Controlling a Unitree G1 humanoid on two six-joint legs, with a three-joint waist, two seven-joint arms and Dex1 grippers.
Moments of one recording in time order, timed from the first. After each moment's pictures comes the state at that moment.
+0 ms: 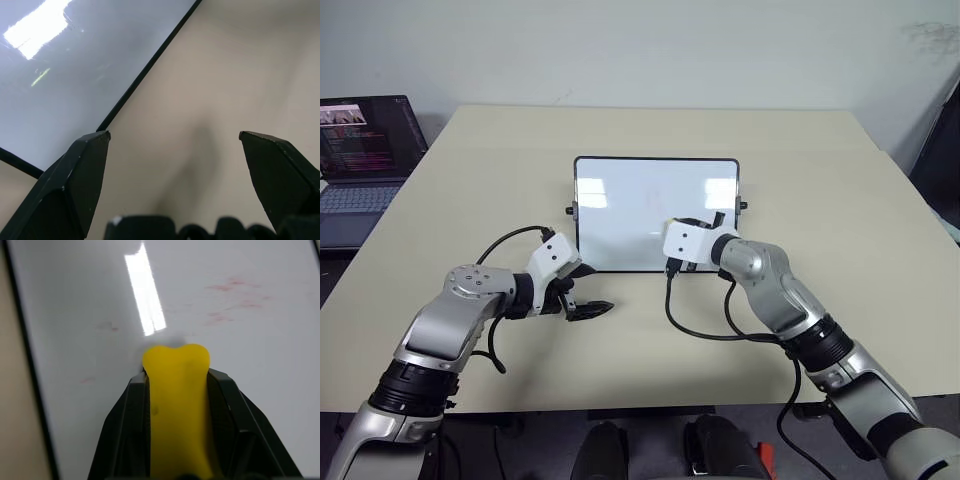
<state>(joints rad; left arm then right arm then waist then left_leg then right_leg) -0.36 0.80 -0.11 -0.11 -0.29 0.61 -1.01 -0.69 -0.32 0.50 0.06 -0.53 0.38 0.58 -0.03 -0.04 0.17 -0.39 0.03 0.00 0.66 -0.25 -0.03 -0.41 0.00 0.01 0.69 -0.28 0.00</state>
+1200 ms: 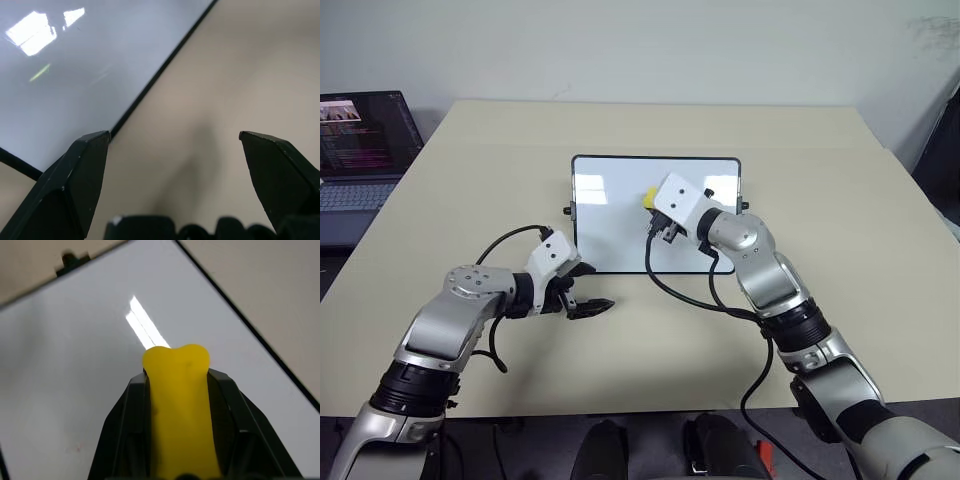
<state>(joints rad) -0.37 0.78 -0.08 -0.12 -0.31 0.63 -0.99 -0.76 -0.16 0.29 0.00 -0.29 0.50 0.58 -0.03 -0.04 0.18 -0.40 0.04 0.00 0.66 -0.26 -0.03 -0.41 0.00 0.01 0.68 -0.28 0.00</state>
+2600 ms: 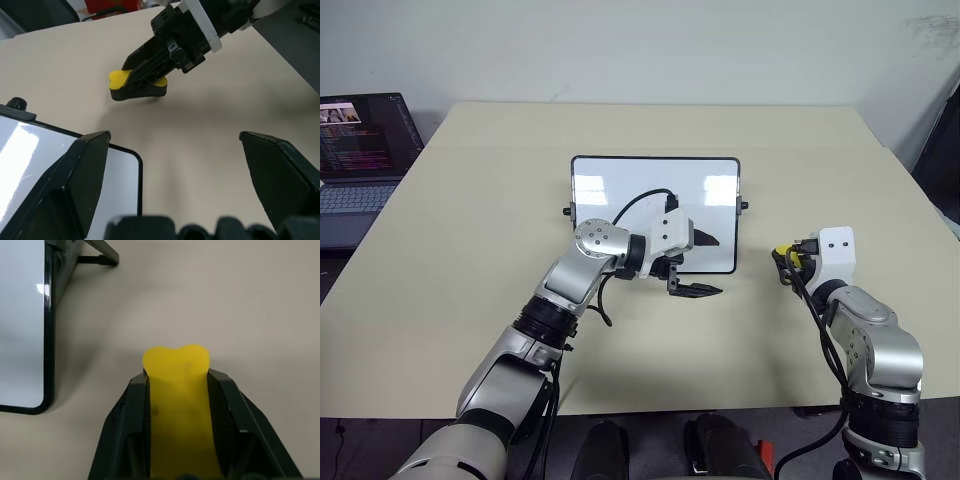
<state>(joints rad) -0.78 0.34 -0.36 0.26 -0.15 0.14 -1.17 -0.28 -0.22 -0.23 -0.33 0.06 0.90 0.30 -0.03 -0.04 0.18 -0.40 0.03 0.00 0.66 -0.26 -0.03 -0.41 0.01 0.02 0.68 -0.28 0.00</state>
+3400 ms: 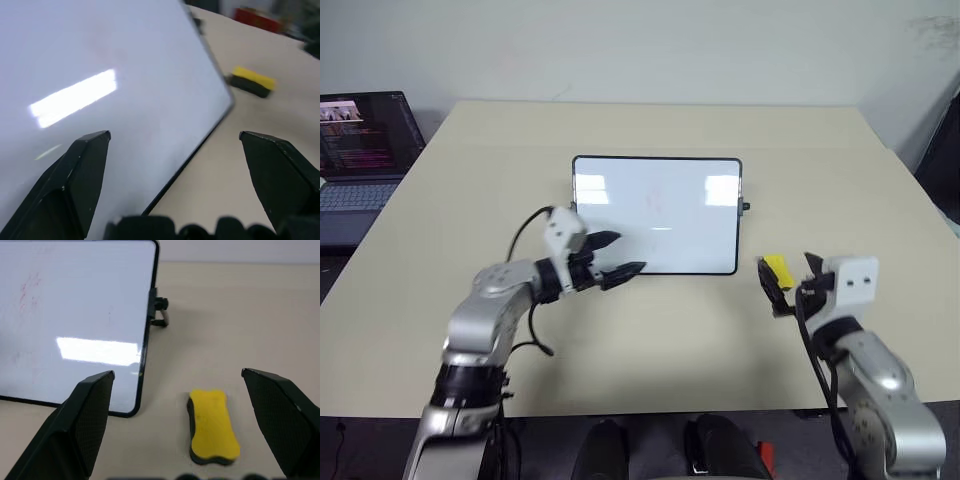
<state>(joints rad) -0.25 0.46 0.16 -0.20 -0.39 0.56 -0.80 0.21 -0.10 -0.12 -0.74 0.12 0.50 0.19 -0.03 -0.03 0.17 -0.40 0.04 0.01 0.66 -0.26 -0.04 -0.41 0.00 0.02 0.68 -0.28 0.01</state>
